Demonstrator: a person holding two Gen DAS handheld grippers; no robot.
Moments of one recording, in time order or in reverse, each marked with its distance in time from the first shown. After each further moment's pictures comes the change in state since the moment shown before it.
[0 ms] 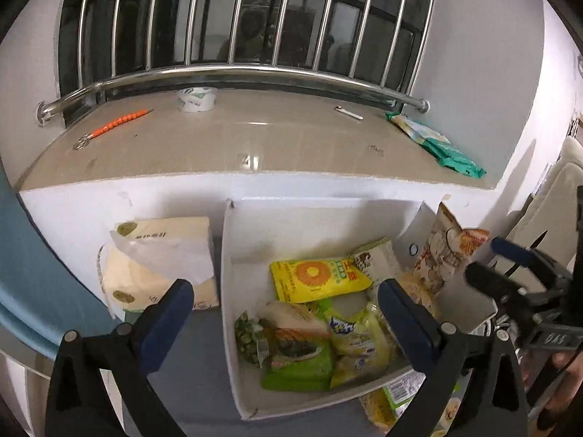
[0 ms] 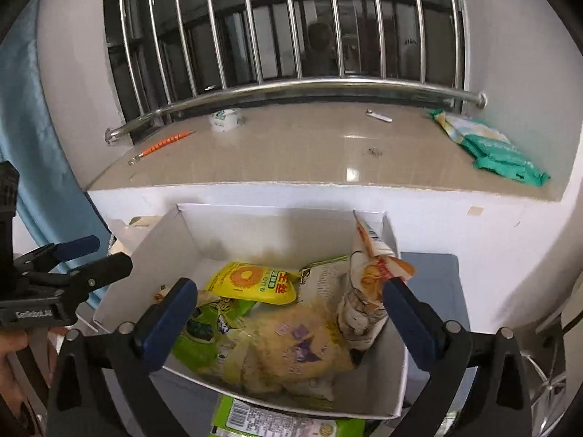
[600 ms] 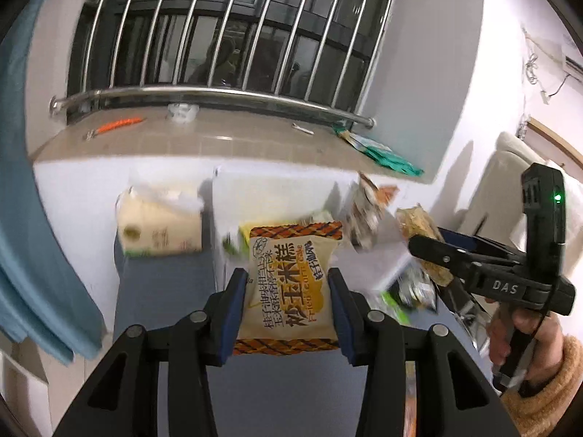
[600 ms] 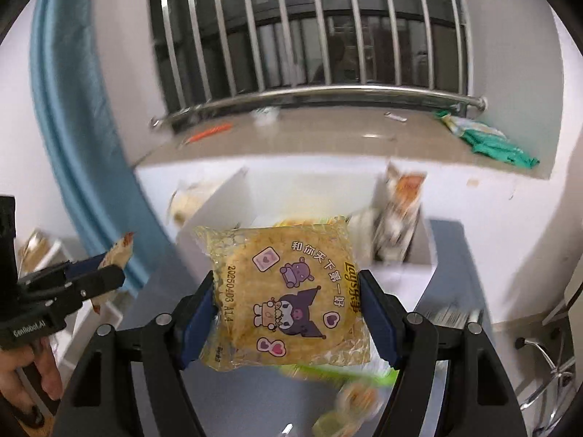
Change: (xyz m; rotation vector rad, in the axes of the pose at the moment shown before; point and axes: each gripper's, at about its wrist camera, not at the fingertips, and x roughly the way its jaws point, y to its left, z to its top) left arm -0.110 0.000 -0.086 0.023 -0.124 -0.159; right arm -0.089 0.041 -0.078 -0.011 -0.043 0.049
